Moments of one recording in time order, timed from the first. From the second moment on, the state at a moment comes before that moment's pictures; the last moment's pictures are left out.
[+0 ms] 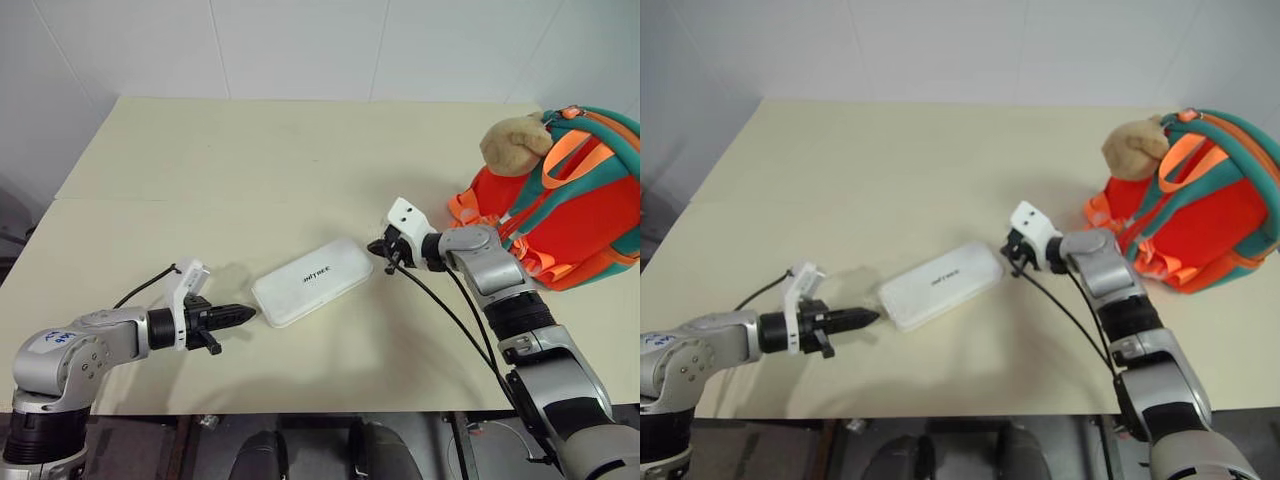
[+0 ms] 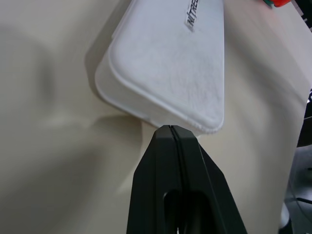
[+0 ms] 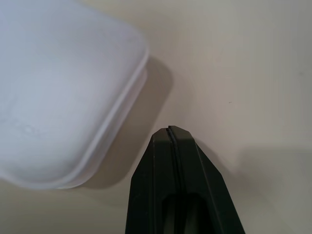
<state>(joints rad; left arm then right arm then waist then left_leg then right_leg) -0.24 0.70 0.22 -0.31 -0.73 1.16 -0.67 -0.83 -0.48 0.25 0.45 0.01 0.40 0.93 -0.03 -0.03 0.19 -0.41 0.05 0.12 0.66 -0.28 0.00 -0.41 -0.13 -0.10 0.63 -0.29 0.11</state>
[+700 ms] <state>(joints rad) -0.35 0.69 0.13 -0.14 -0.62 1.01 -0.71 -0.68 -0.56 0.27 0.09 0.00 0.58 0.99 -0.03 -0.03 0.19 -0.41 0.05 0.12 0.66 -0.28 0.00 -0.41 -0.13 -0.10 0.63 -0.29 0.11</state>
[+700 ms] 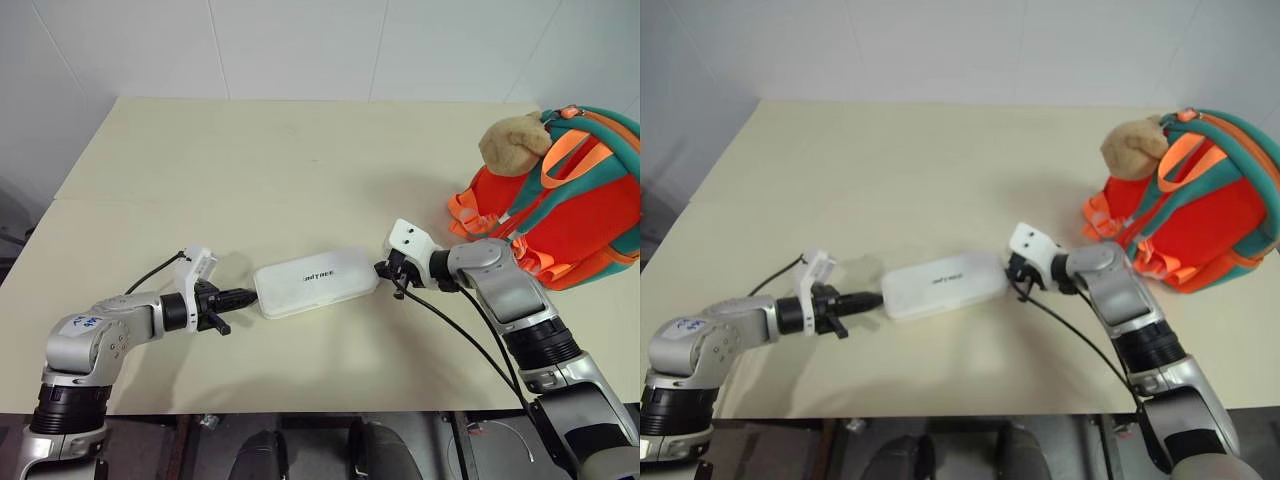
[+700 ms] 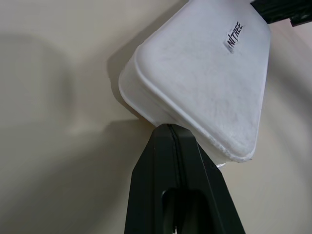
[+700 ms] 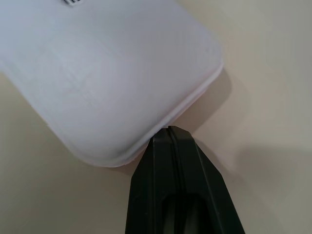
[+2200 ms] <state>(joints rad) -0.57 0.70 -0.08 0.12 -0.34 0.82 -1.01 -0.53 -0.67 0.26 -0.25 0.02 0.81 0.99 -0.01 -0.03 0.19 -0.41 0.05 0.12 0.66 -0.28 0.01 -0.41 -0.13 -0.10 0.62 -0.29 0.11</state>
